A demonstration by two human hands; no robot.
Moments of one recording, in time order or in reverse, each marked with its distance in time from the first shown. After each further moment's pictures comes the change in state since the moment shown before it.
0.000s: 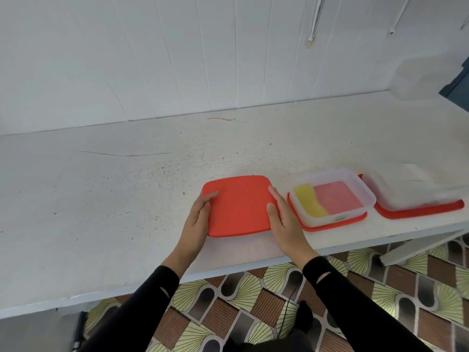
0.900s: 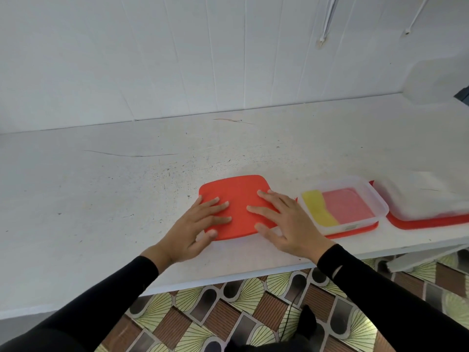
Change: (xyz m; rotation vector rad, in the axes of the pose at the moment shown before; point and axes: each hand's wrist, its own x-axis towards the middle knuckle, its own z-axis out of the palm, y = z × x) left_hand 0.027 -0.018 -0.052 0.706 -0.340 0.753; right_hand 0.033 0.008 -0.018 -0.670 -0.159 -0.558
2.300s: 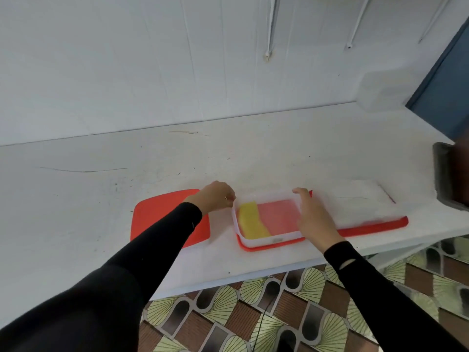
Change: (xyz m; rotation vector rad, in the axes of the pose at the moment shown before) left_hand 0.228 0.043 0.089 0.144 -0.524 -0.542; right_hand -0.060 0.110 -0.124 0.074 -0.087 0.812
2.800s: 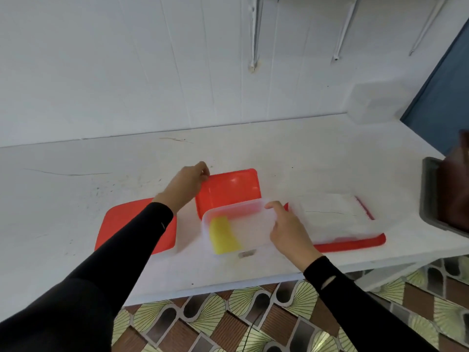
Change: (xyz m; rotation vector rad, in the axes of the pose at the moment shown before) left_hand 0.013 0.032 -0.032 -0.131 0.446 -0.144; right_hand 0.008 0.029 -0.017 0.124 -0.045 -0.165
